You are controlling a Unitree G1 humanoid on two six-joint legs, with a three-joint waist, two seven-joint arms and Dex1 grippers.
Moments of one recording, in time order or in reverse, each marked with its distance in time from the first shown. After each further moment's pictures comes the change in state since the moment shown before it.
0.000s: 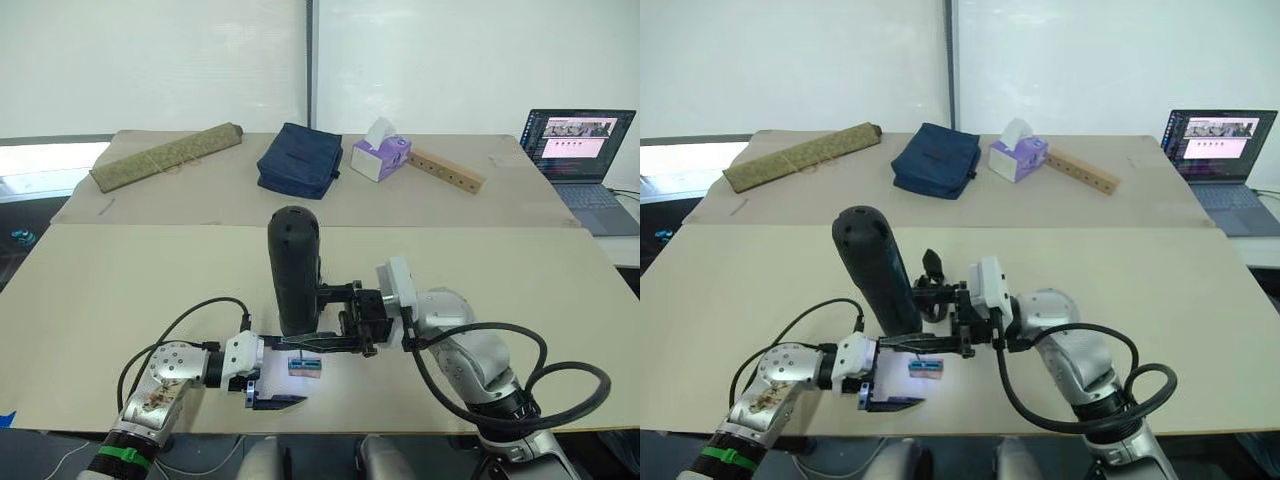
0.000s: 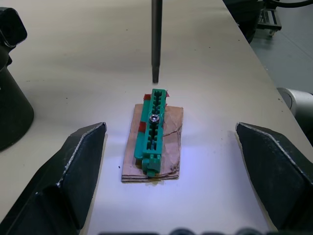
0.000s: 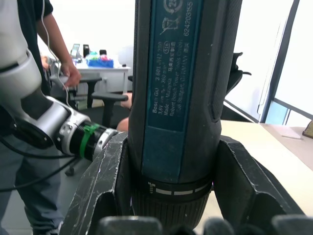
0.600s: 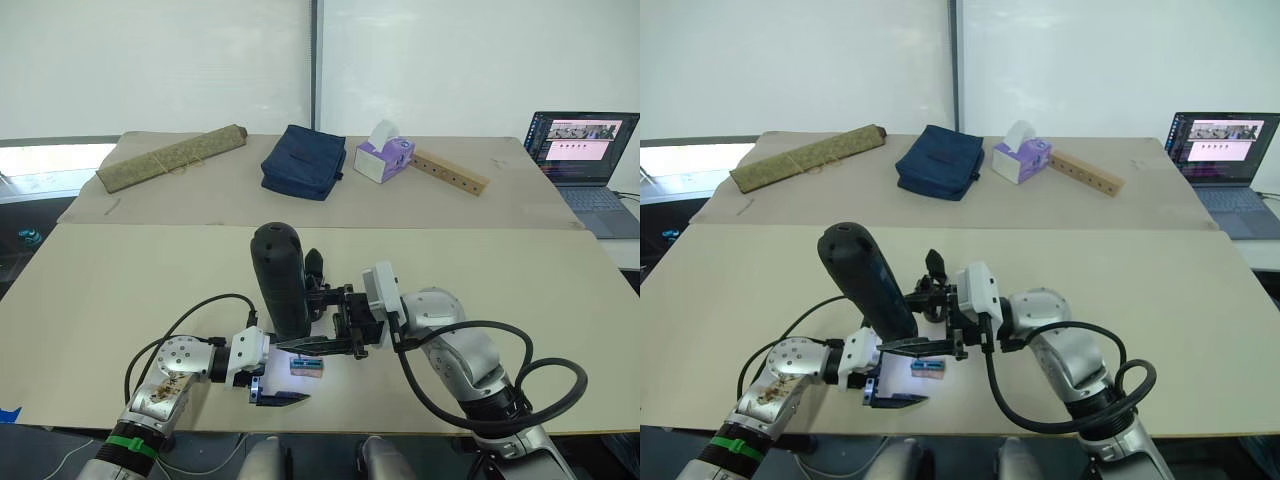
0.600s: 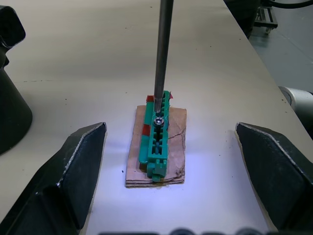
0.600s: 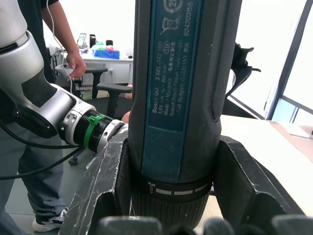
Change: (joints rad) left arm -0.043 -0.005 -0.034 0.047 0.001 0.014 -0.014; right arm -0.017 0.014 0.021 0.035 -0.044 -0.022 0.015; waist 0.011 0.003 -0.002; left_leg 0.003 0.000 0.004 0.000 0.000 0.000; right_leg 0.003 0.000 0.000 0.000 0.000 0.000
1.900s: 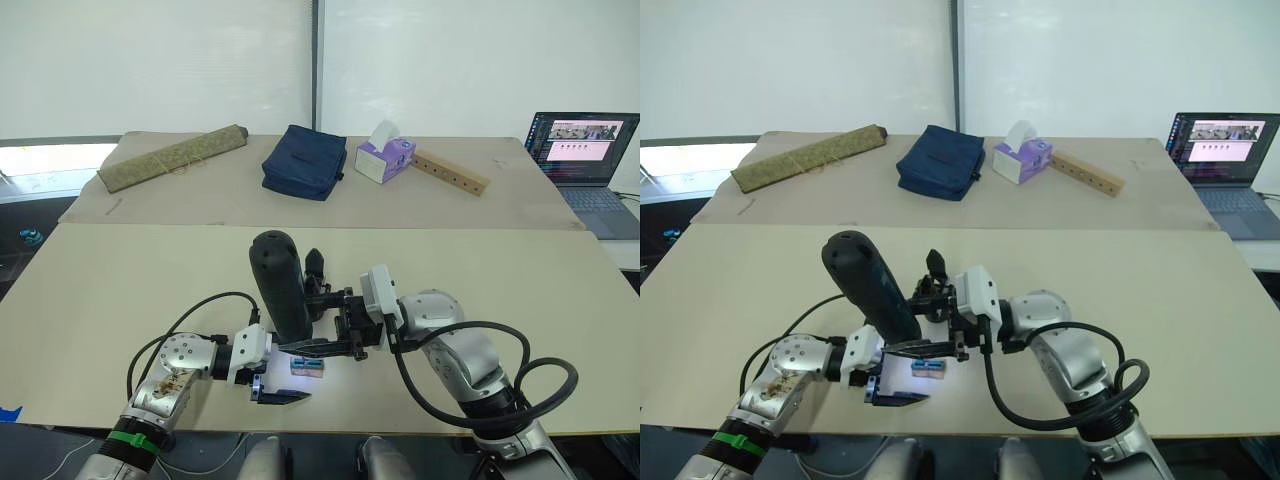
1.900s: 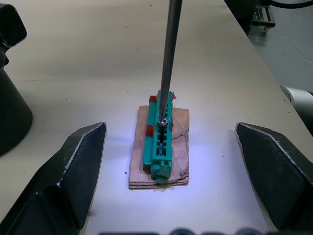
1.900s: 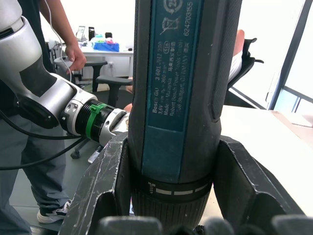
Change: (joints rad) left arm -0.021 0.000 -0.014 0.010 0.000 0.015 -0.003; right arm 0.009 -0.002 0.001 0.021 -0.030 0.001 0.014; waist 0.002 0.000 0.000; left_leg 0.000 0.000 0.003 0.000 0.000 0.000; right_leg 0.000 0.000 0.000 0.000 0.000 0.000
